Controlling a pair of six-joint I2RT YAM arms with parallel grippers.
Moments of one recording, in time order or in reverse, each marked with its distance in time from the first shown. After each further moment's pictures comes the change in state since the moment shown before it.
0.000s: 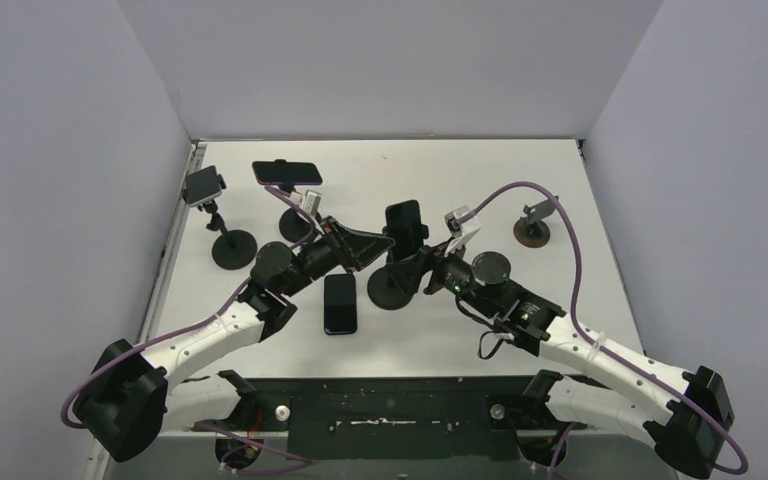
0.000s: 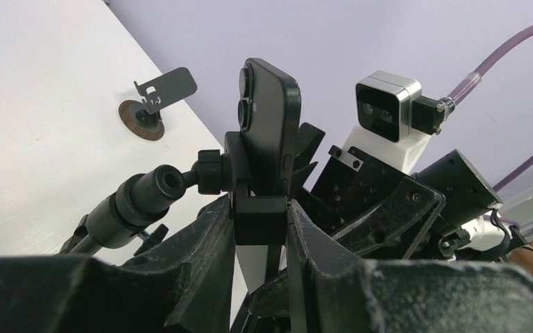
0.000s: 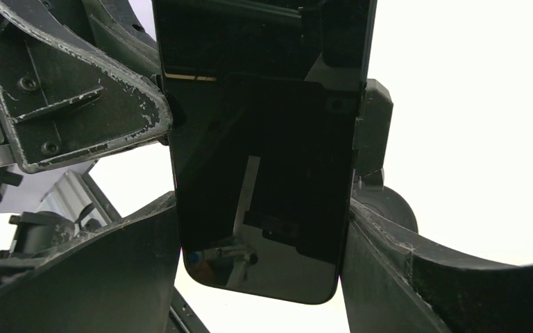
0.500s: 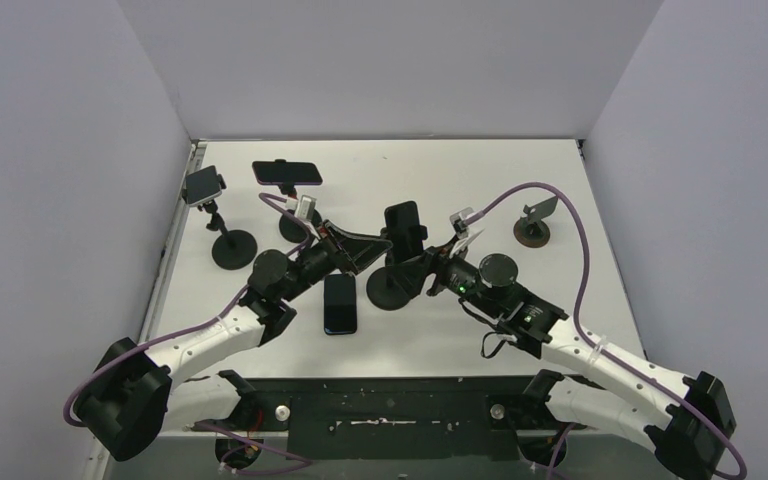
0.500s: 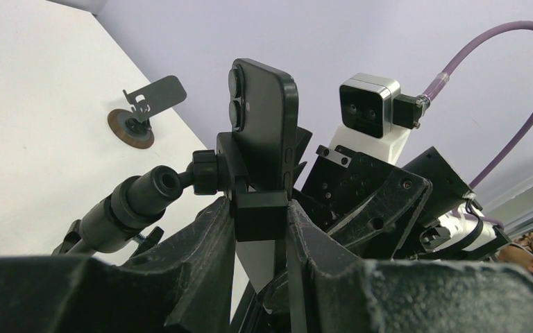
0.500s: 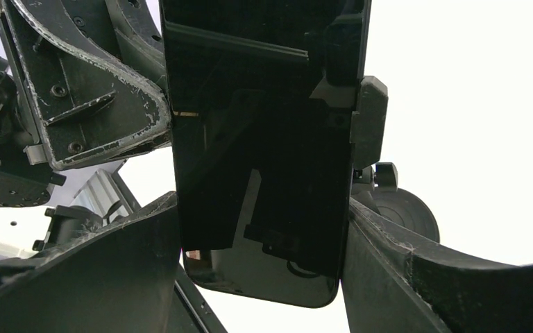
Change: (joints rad) left arm 0.000 0.007 -0.058 0.124 -0.006 -0.030; right arm -0.039 -0.025 -0.046 0.071 -0.099 0.051
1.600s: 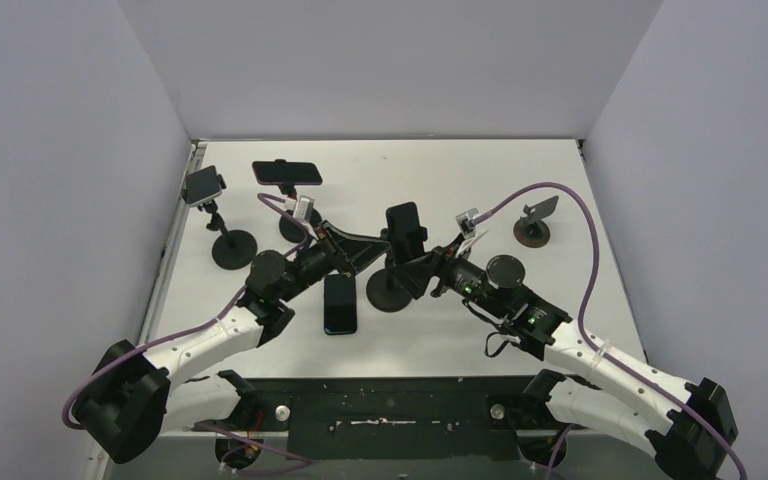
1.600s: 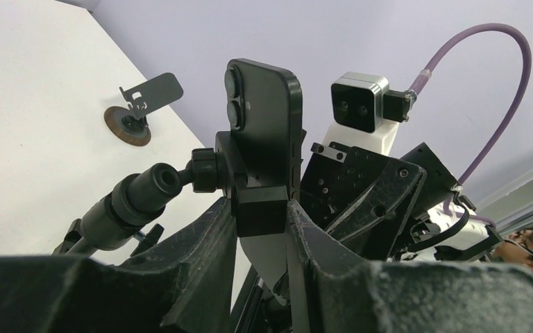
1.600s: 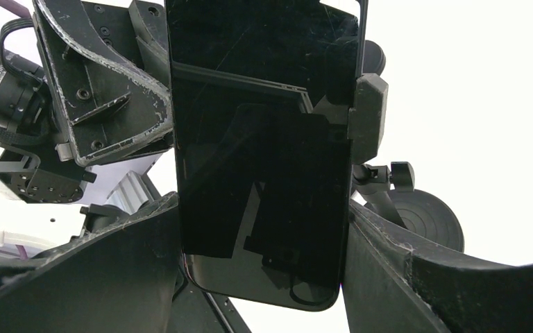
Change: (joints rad) left arm 0.009 -0.012 -0.011 0.006 0.020 -0.010; right arm -0.025 -0.031 -0.034 0.042 -0.075 0.071
